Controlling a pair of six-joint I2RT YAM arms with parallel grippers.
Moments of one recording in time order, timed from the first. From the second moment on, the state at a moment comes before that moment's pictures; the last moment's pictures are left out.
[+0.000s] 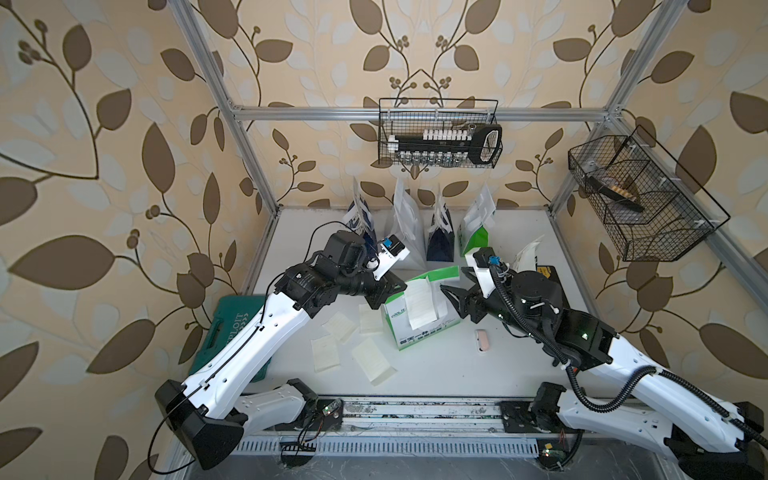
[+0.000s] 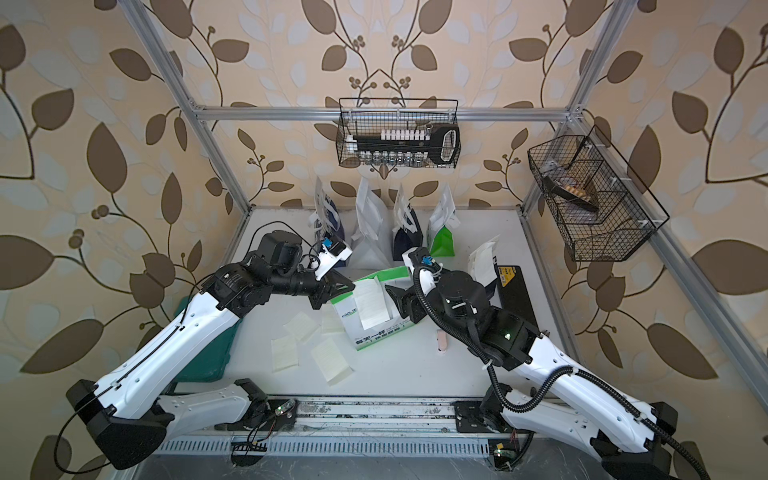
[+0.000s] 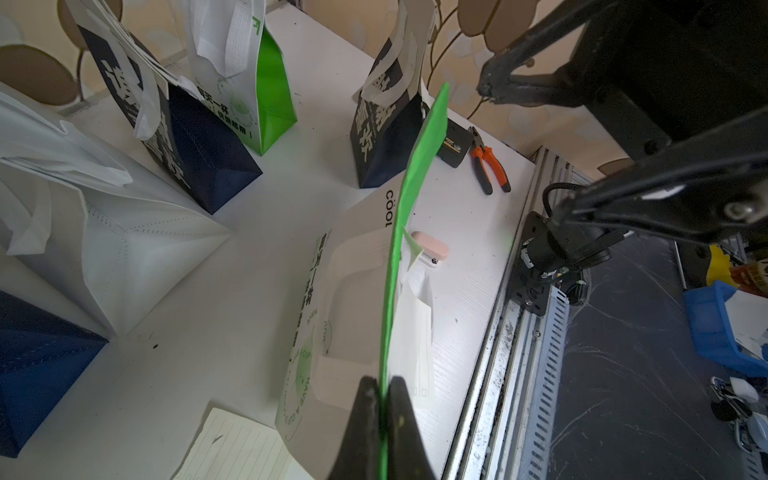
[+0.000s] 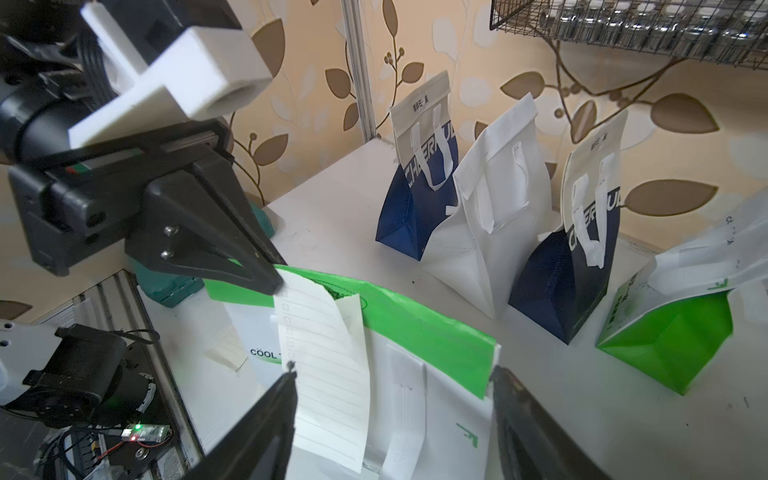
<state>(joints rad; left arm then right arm) -0.58 1.14 1.25 -0.79 0.52 0.10 0.88 0.87 1.00 -0.46 0.17 0.16</state>
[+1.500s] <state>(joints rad) -0.59 1.02 1.25 -0.81 0.24 -0.14 0.51 1.52 0.91 -0.97 0.03 0.52</state>
